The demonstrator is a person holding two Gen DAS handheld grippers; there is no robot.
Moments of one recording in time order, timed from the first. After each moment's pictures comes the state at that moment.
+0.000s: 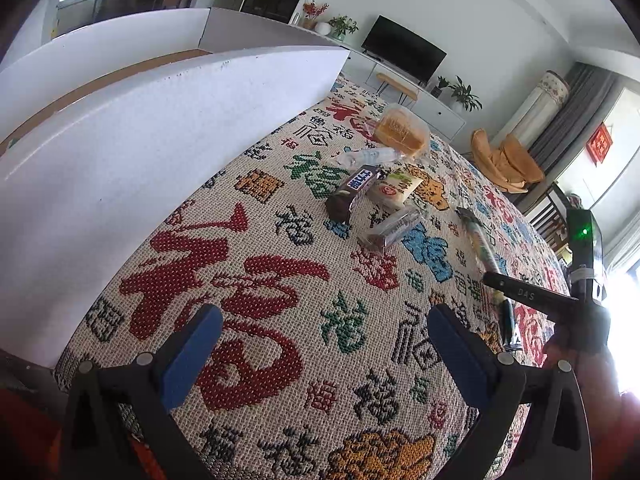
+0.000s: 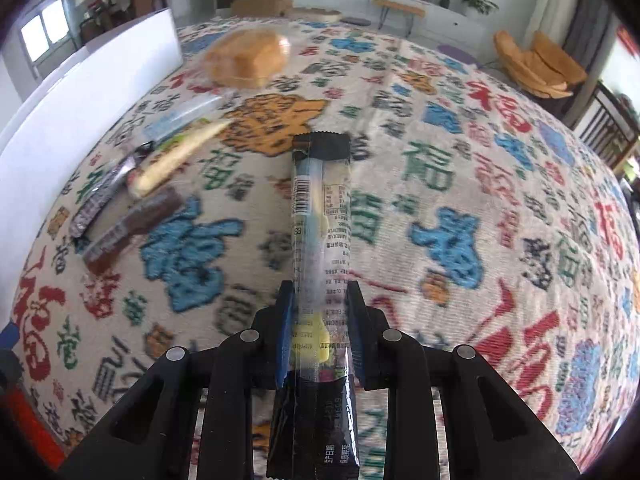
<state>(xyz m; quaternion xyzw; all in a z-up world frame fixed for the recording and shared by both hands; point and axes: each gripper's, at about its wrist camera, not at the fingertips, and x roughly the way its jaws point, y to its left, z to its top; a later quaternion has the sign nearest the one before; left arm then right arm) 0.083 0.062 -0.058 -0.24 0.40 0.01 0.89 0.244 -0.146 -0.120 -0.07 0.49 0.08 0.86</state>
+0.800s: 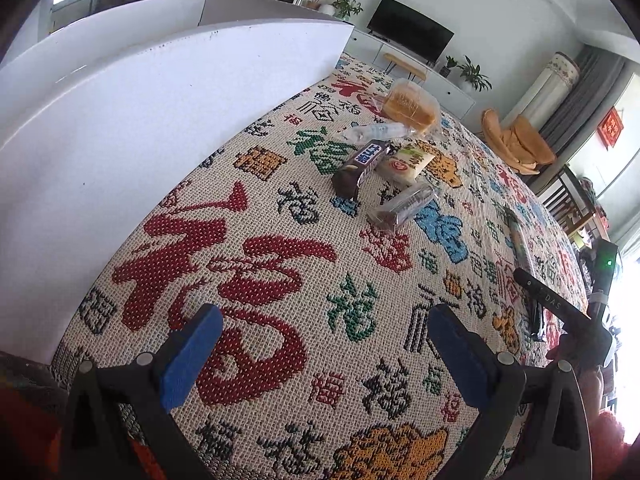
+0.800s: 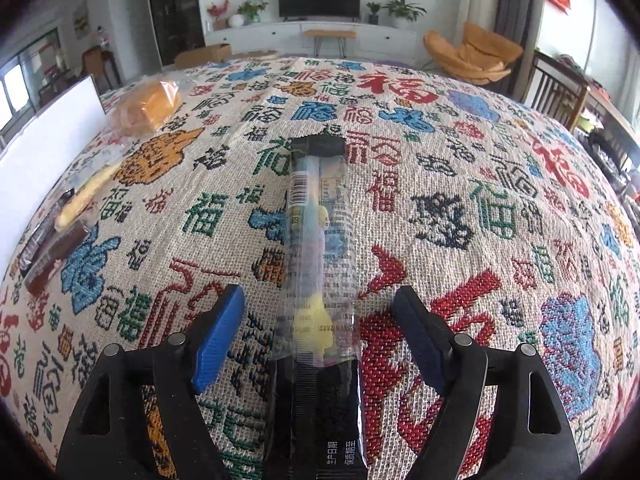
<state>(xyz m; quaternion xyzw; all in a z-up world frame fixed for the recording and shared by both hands) 0.092 0.054 -0.068 -0.22 0.44 0.02 0.87 0.230 -0.223 -0.136 0.00 0.43 0.02 0.90</state>
